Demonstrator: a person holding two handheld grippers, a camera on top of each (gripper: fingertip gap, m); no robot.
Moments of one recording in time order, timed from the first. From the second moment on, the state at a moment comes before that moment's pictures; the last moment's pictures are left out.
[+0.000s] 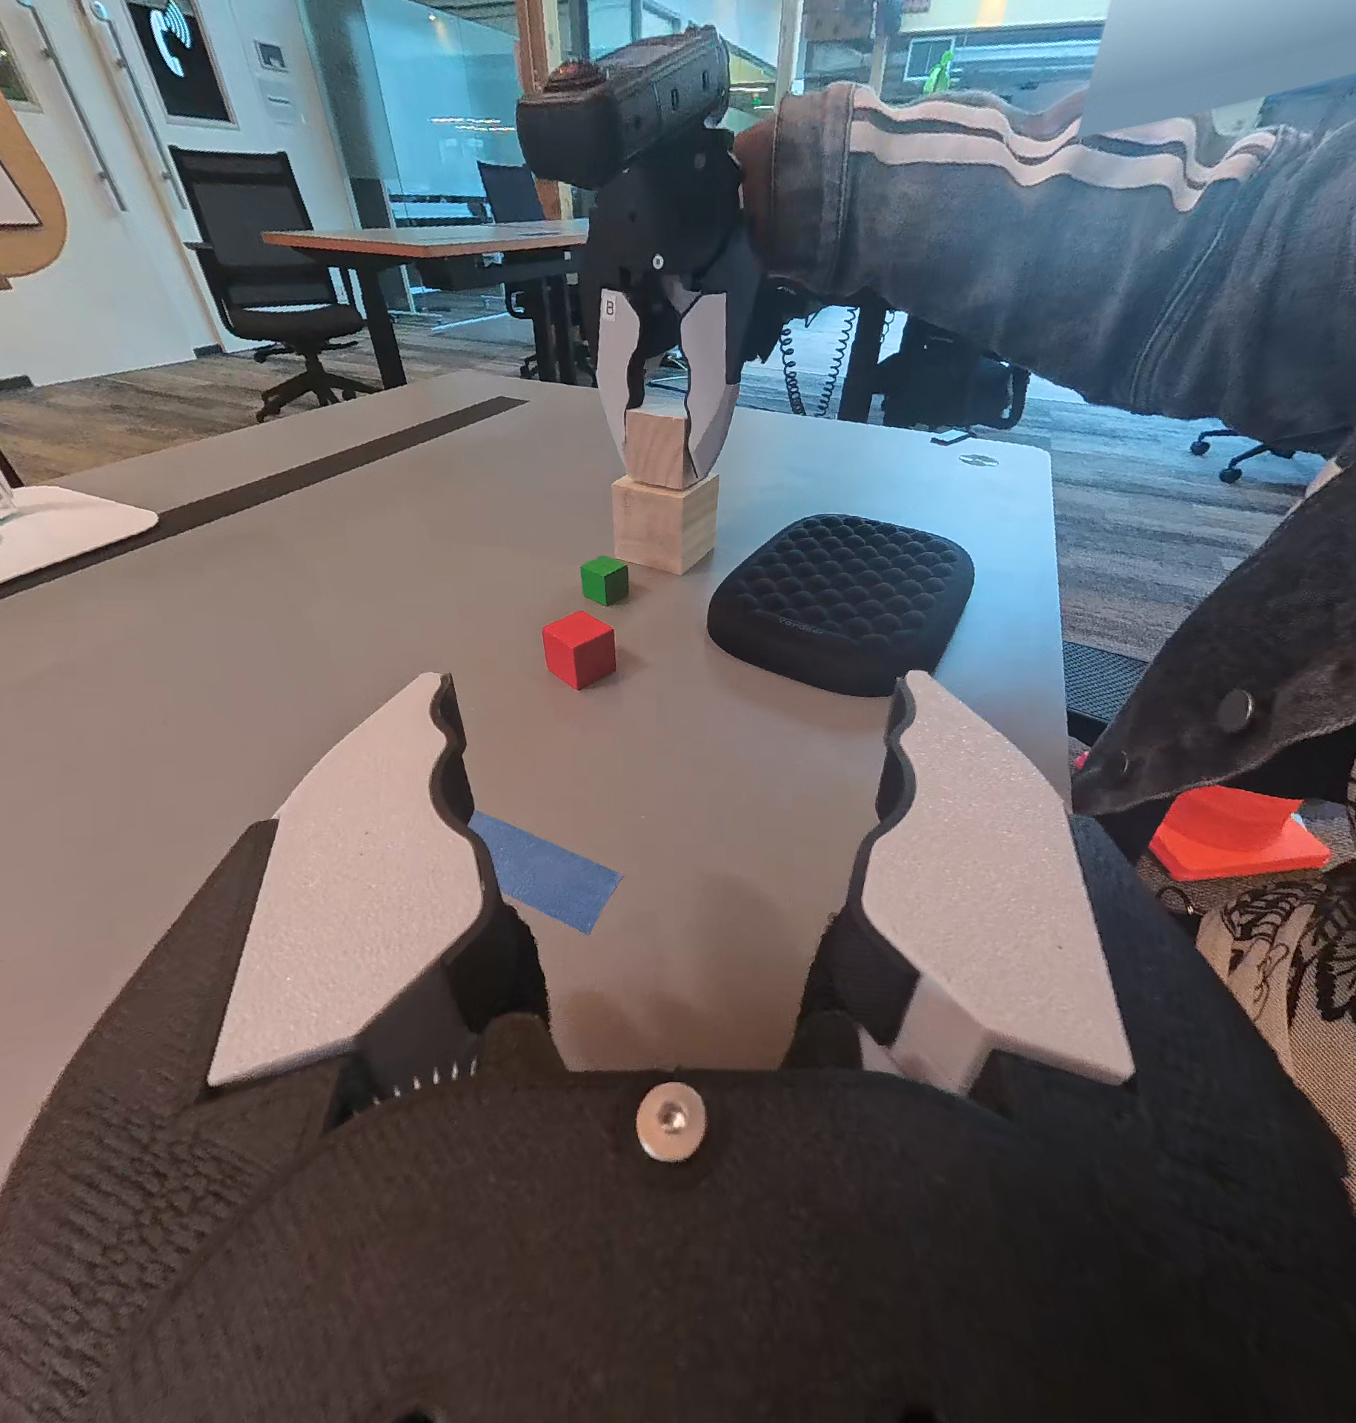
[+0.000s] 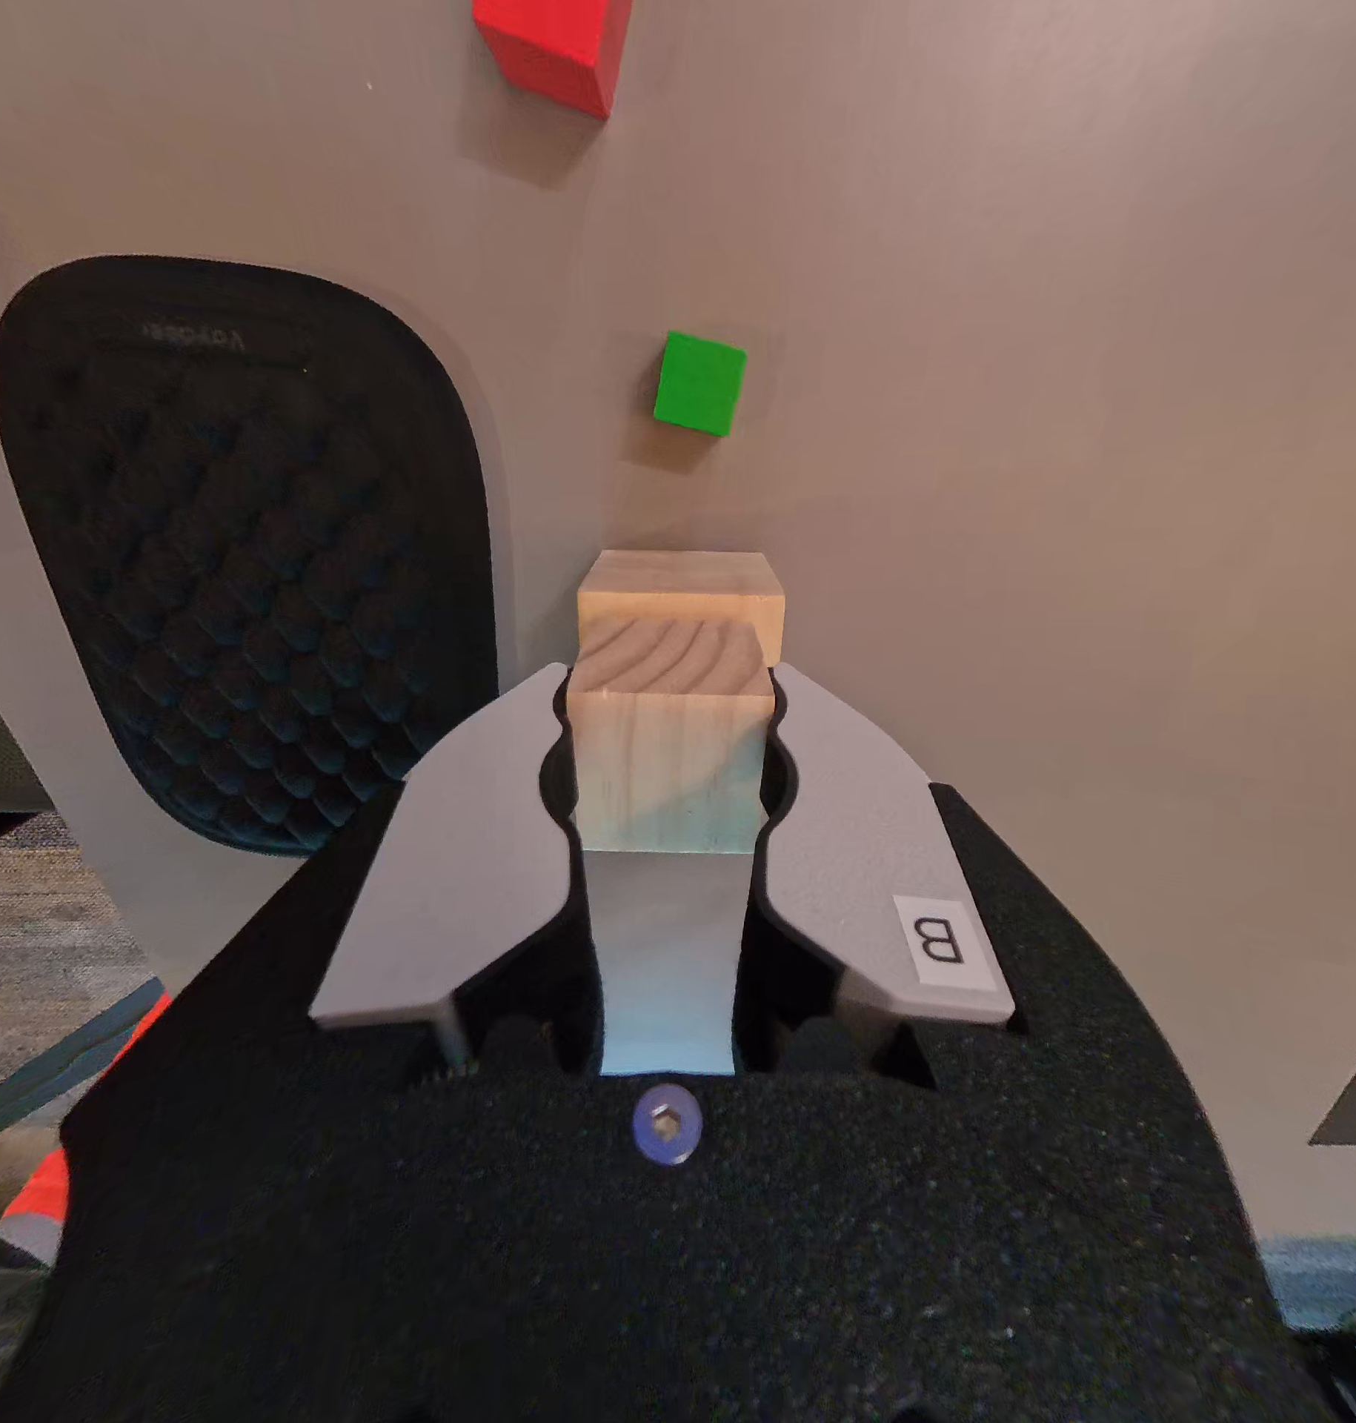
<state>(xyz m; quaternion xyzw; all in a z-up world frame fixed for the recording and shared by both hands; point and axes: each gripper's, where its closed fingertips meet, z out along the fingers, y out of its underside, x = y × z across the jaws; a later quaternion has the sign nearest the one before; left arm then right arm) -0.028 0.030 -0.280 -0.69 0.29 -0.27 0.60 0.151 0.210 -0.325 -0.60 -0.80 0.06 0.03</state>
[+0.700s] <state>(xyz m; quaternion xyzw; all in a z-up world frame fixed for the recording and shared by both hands) -0.024 0.031 -0.282 -0.69 0.31 -0.25 0.60 0.121 0.196 -0.299 -0.60 -0.78 0.10 0.12</state>
